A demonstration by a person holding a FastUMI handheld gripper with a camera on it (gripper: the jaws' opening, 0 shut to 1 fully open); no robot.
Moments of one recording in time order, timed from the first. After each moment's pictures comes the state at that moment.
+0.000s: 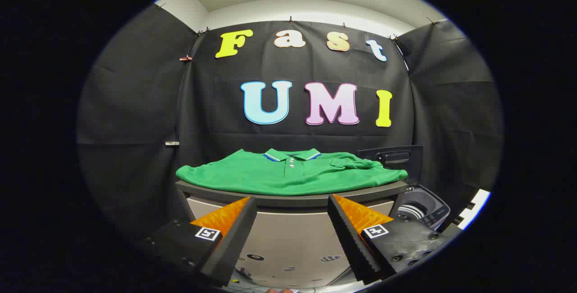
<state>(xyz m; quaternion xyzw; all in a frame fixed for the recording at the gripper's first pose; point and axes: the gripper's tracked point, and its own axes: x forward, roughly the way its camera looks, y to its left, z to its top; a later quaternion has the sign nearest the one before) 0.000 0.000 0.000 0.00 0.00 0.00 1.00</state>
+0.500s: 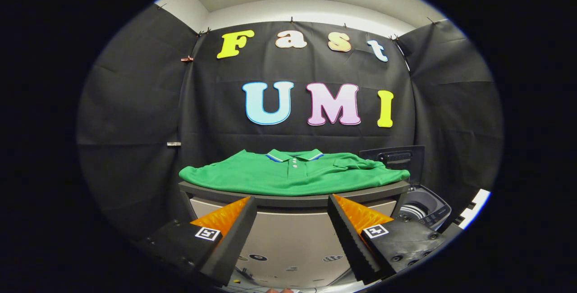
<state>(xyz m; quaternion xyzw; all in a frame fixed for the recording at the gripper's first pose) -0.002 0.002 0.003 0.01 0.00 0.01 1.00</state>
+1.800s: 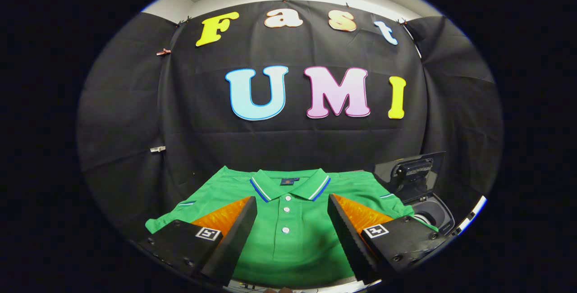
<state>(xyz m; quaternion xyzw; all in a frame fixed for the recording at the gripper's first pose) 0.163 -0.002 0.059 0.03 0.09 0.00 1.00</state>
